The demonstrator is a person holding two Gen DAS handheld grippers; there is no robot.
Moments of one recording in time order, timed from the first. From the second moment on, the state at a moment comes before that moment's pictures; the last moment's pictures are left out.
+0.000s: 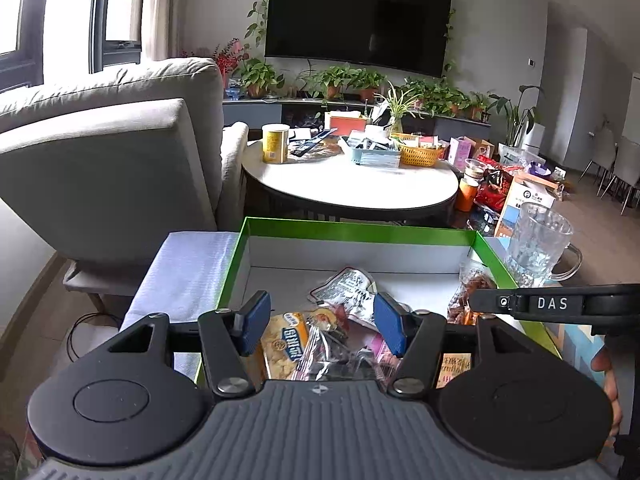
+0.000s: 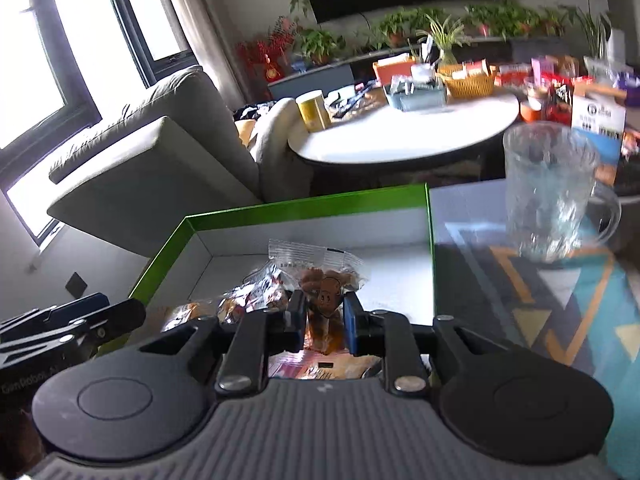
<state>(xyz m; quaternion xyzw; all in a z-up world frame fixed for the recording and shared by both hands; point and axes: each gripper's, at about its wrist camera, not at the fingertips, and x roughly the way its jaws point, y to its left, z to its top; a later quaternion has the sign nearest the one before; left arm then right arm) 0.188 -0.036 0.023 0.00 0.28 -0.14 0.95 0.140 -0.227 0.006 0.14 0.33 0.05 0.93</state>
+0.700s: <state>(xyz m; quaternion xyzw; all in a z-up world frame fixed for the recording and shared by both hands) 0.154 -0.023 0.019 0.01 0.29 -0.15 0.95 0.098 -0.224 0.026 0.15 0.30 0.07 0.94</state>
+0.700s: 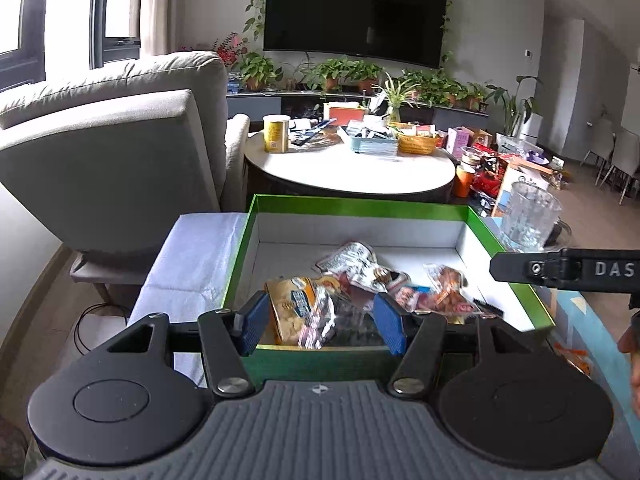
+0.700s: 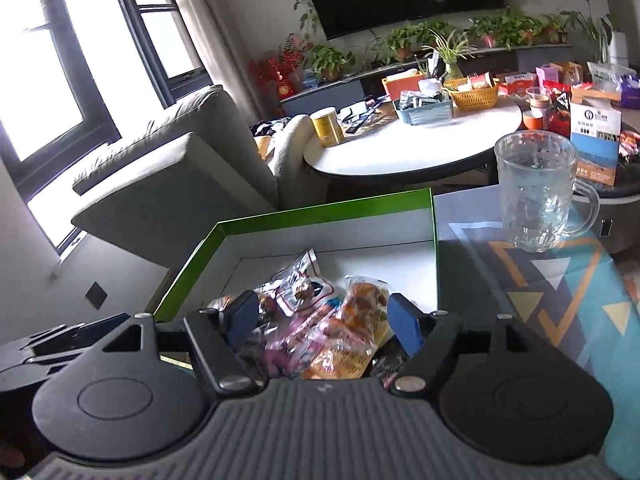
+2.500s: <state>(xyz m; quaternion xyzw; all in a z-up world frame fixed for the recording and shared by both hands) 0.057 -0.050 -0.045 0.13 0.38 -0.29 0.87 0.026 -0.290 -0.036 0.16 0.39 -0.04 0.90</state>
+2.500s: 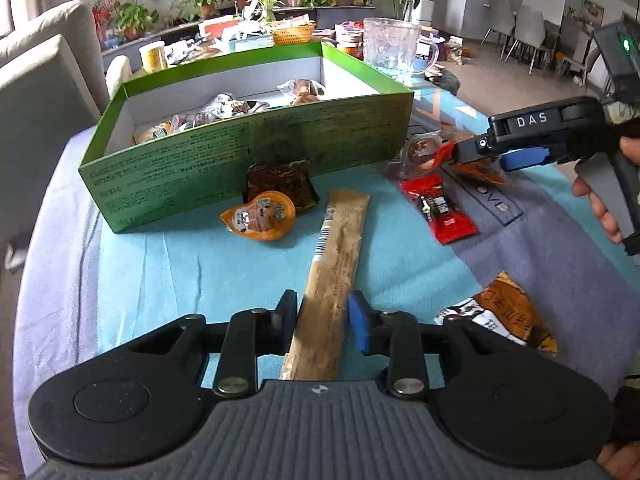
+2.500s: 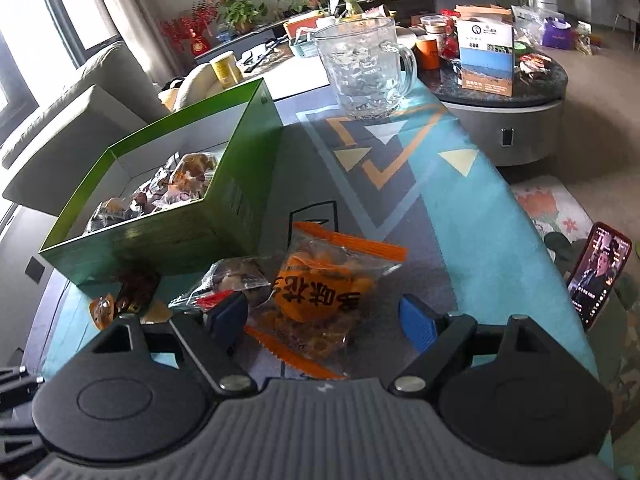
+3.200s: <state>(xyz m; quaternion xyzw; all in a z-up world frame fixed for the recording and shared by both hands) 0.063 -0.055 -0.040 0.09 0.36 -0.32 0.87 0.035 -0.287 -0.037 0.15 0.40 -0.04 0.90</state>
